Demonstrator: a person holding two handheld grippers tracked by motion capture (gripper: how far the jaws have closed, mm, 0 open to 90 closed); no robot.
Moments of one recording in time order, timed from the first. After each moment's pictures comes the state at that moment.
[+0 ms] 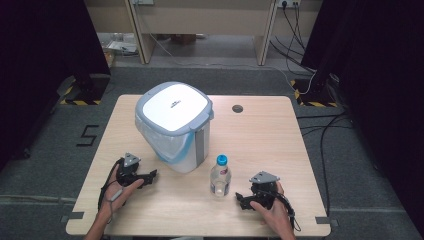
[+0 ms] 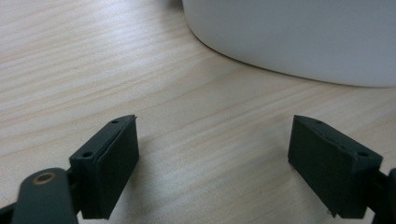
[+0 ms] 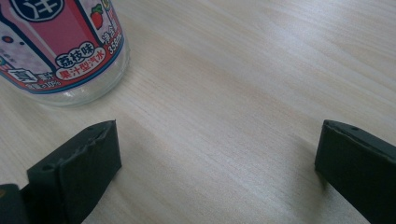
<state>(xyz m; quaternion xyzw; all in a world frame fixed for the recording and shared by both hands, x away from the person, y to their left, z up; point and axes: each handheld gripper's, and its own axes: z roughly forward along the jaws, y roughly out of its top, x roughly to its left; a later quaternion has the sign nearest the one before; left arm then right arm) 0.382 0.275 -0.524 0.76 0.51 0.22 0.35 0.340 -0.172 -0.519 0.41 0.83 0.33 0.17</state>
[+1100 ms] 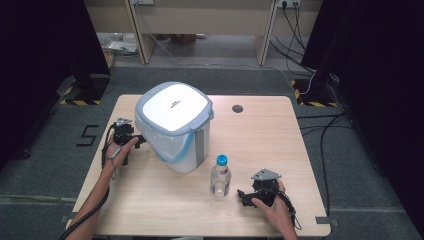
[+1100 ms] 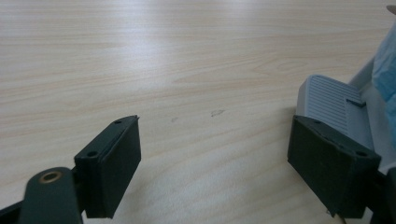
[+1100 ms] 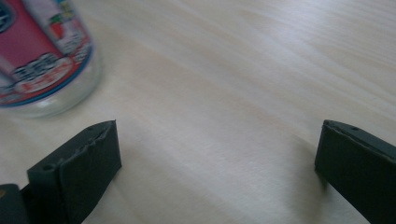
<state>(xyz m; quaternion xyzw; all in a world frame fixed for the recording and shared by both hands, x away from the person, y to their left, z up) 0.514 0.317 -0.512 0.69 0.56 0.23 0.41 0.350 -0.178 -0.519 0.43 0.82 0.33 0.17</state>
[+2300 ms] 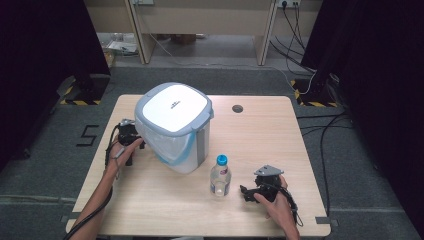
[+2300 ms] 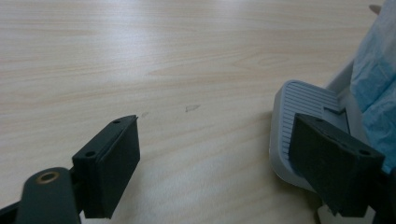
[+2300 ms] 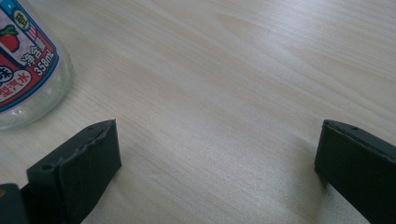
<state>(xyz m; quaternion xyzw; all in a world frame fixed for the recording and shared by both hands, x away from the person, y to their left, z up) 0.509 0.306 -0.514 0.69 0.56 0.21 0.41 0.360 -0.185 -0.518 0.43 0.82 0.33 0.18</state>
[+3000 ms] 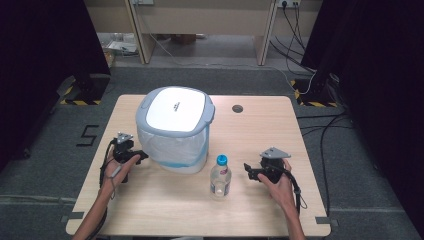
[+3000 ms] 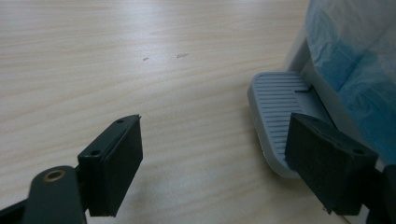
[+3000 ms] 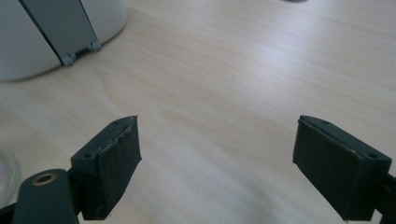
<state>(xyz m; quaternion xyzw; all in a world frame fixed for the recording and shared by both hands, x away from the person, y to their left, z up) 0.442 0.297 -0.511 0.69 0.56 0.25 0.39 0.409 -0.197 -0.492 0.42 0.79 0.39 0.22</state>
